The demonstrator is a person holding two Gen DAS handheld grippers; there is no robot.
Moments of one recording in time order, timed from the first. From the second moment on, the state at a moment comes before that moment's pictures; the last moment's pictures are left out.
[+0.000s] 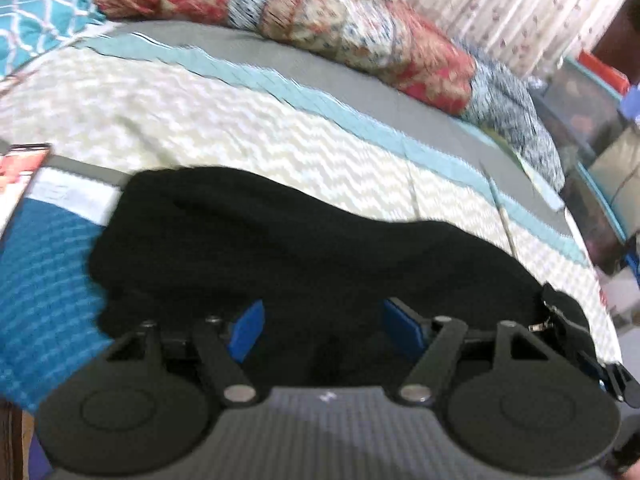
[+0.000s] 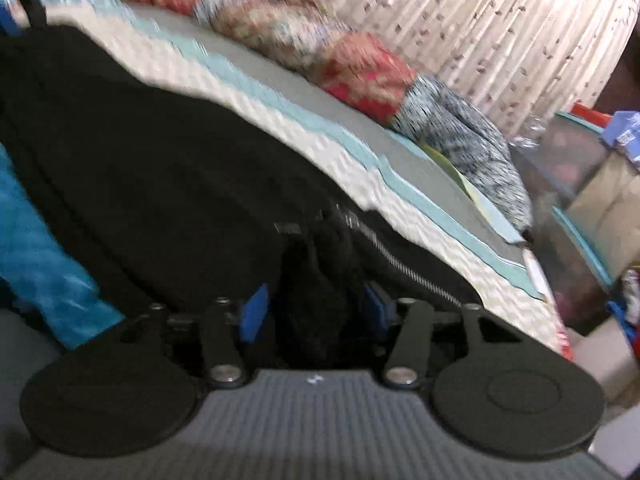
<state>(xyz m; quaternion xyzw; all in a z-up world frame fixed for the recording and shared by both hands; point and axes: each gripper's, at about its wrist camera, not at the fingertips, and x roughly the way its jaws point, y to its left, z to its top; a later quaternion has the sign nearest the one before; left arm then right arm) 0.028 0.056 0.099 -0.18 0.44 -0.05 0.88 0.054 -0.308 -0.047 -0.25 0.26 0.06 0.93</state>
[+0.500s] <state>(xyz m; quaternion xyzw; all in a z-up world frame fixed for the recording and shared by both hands) 0.004 0.153 0.088 -0.28 0.41 0.04 0.86 0.133 -0.356 -0.069 0.17 0.34 0.00 0.92</state>
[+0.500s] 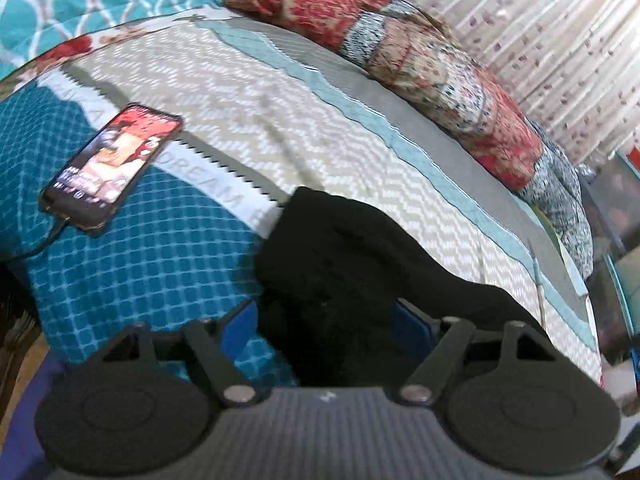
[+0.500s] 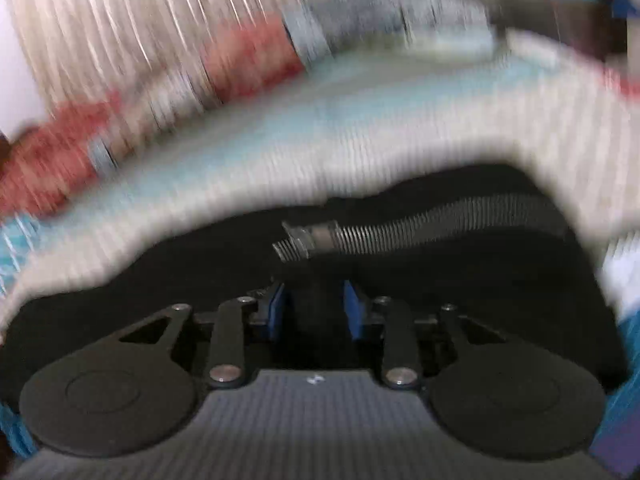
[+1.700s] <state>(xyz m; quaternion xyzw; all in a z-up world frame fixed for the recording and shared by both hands) 0.037 0.045 0.091 -0.15 0.33 -0.19 0.91 0.213 -0.137 -0.085 0.47 0.41 0.23 0.75</state>
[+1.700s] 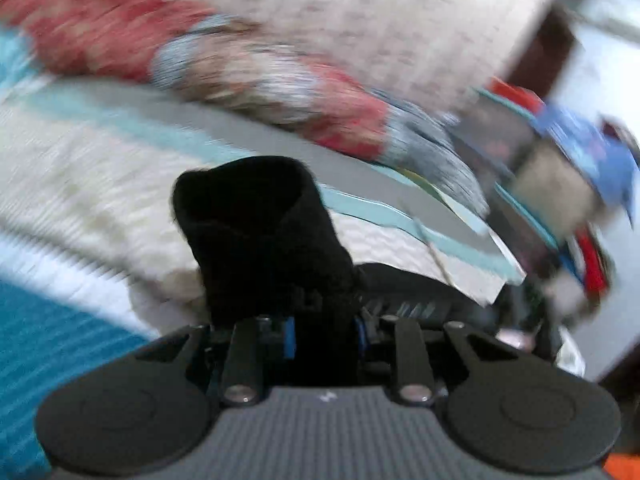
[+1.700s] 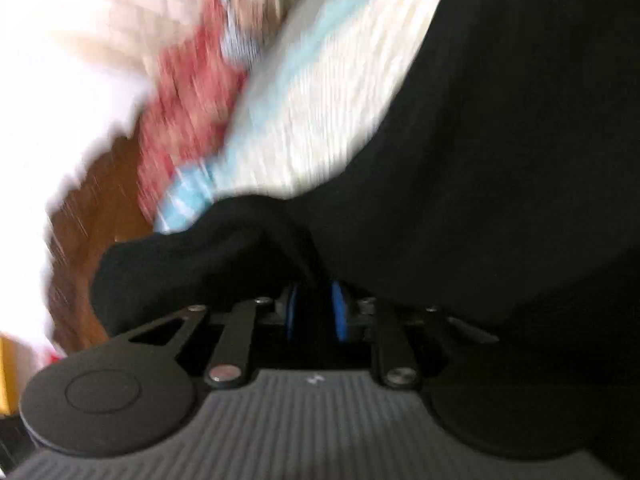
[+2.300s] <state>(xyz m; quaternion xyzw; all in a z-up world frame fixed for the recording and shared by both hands) 0.019 -0.002 0.101 -0.13 0.37 -0.28 0.88 0.161 -0.247 -0.066 0.49 0.34 0.16 0.79</state>
